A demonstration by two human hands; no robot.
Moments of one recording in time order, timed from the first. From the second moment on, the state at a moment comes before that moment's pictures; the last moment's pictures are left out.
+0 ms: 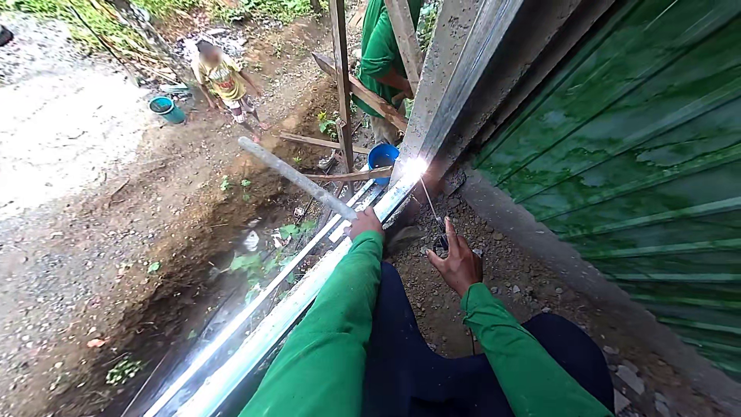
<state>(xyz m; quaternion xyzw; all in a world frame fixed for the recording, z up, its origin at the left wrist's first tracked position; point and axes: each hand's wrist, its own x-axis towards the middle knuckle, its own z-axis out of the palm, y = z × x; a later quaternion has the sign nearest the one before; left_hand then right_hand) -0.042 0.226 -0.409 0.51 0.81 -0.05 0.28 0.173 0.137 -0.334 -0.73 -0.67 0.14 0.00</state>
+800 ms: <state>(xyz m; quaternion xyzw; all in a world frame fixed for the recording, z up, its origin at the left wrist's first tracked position) -0.044 0.229 -0.416 0.51 0.81 -0.07 0.28 0.173 0.136 -0.331 -0.73 -0.66 0.15 0.01</state>
